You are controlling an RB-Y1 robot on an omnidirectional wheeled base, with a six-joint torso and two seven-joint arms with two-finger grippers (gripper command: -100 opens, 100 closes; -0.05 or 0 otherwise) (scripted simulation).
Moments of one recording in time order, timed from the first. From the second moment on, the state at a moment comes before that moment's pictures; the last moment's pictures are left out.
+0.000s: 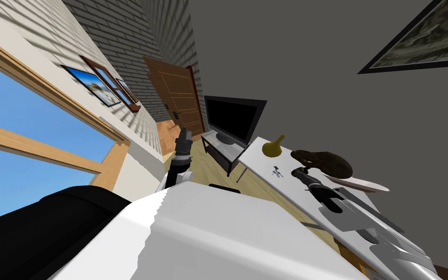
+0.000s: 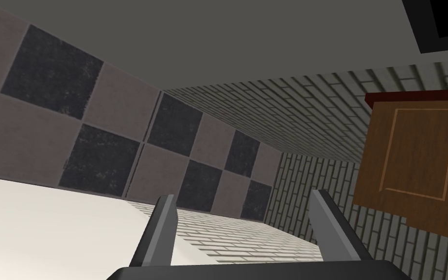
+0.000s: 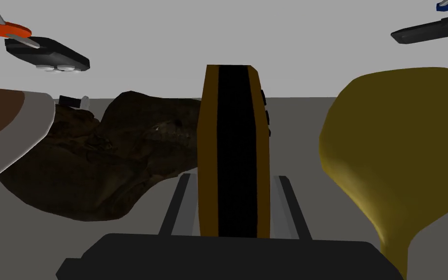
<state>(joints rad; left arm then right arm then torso) 0.52 0.00 0.00 -2.34 -0.09 -0.51 -0.14 0.41 -1.01 -0.04 -1.54 0.22 0.17 0.17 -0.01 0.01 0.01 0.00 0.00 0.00</state>
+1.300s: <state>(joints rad) 0.52 0.00 0.00 -2.34 -0.09 -0.51 -0.14 0.49 -1.24 -0.05 -1.70 0.11 0.28 0.09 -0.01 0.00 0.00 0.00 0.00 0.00</state>
